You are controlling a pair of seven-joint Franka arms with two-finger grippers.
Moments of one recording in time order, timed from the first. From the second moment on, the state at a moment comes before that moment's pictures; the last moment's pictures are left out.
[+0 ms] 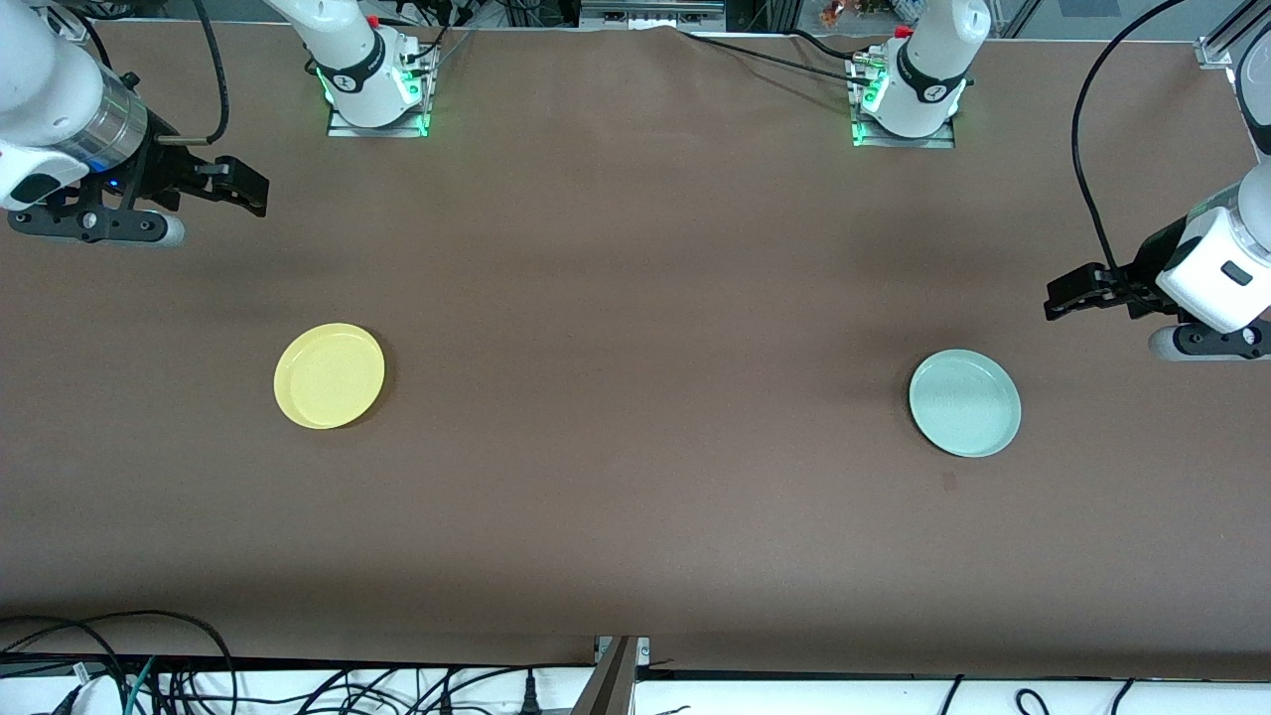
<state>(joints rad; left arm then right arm) -0.07 0.19 0.05 -1.46 -0.03 1.58 -0.06 0.03 -0.01 0.14 -1.63 -0.05 1.45 0.20</state>
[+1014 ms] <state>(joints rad) 0.05 0.40 0.06 -1.47 -0.04 1.66 0.05 0.03 -0.01 0.14 -1.63 -0.05 1.44 0.21</state>
